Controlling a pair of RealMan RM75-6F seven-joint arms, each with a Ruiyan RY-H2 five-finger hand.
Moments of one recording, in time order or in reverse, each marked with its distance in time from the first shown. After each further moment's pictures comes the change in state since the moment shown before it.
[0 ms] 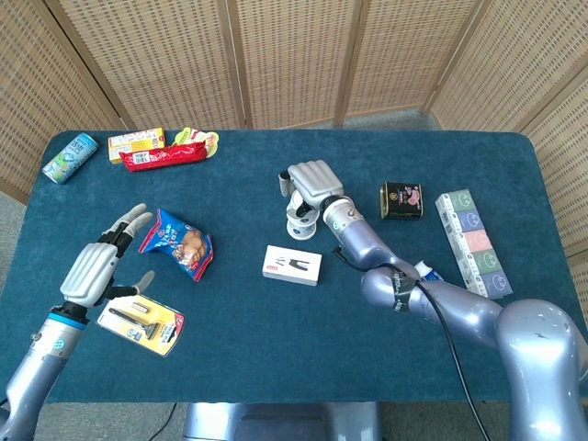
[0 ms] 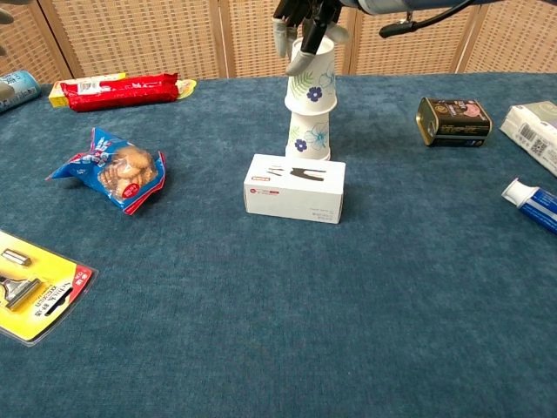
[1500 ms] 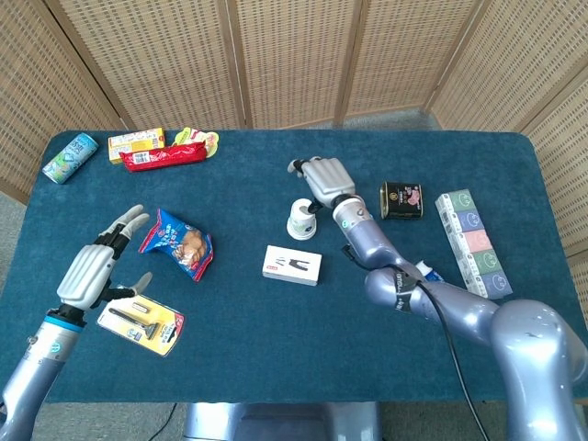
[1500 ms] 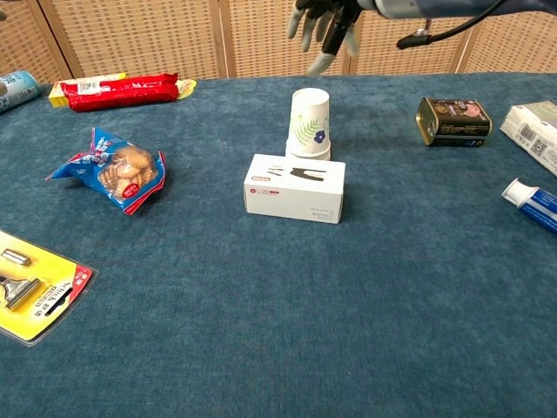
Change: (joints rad) left arm 0.014 0.005 0.007 -0.007 0.020 0.017 -0.010; right arm -0.016 -0.001 -0.048 0.017 0.033 0.079 0.012
